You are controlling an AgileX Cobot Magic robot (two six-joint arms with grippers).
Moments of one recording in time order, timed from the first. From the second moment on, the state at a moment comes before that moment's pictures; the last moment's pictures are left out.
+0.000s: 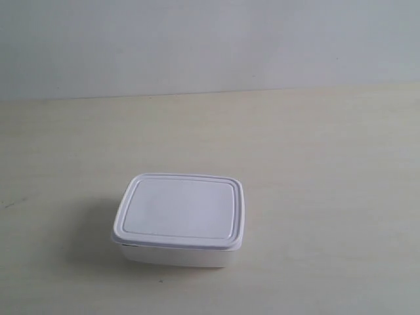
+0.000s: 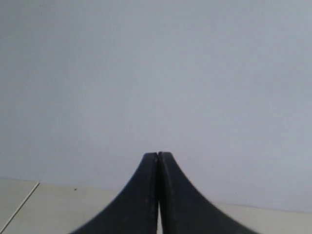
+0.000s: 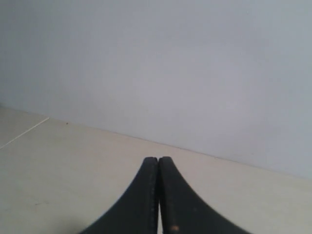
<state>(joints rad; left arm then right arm) 0.20 0.64 -0.88 0.09 0.37 -0.19 0.53 0.77 -0.92 0.05 0.40 0.04</state>
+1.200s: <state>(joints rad) 0.12 0.63 -0.91 0.09 0.37 -0.21 0.53 0.77 -0.93 0.11 0.39 0.09</state>
